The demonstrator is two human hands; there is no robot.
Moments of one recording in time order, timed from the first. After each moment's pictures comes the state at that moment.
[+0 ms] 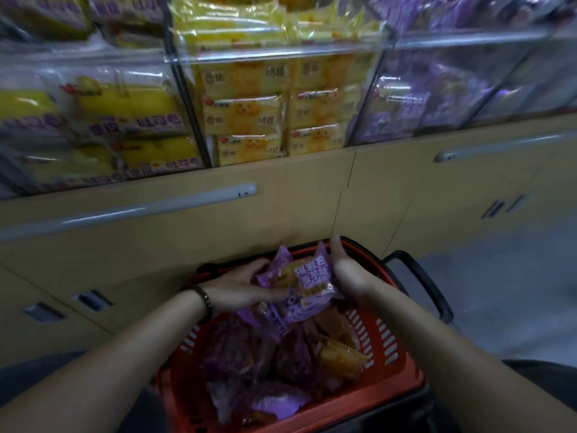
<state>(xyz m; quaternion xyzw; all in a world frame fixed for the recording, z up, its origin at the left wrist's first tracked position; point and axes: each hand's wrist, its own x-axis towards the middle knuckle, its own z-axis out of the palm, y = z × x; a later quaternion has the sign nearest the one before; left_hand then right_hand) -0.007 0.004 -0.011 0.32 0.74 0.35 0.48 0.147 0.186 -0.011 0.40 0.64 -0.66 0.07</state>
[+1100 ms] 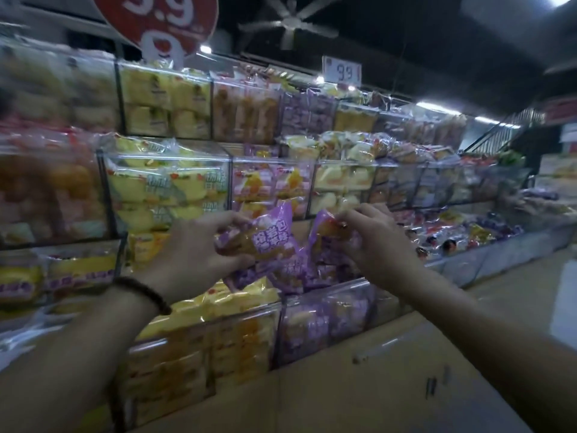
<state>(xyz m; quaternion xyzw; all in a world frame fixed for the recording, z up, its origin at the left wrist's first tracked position) -0.031 0.127 0.357 0.57 0.72 0.37 -0.15 0.188 0.354 0.344 0.20 0.87 0.05 -0.45</state>
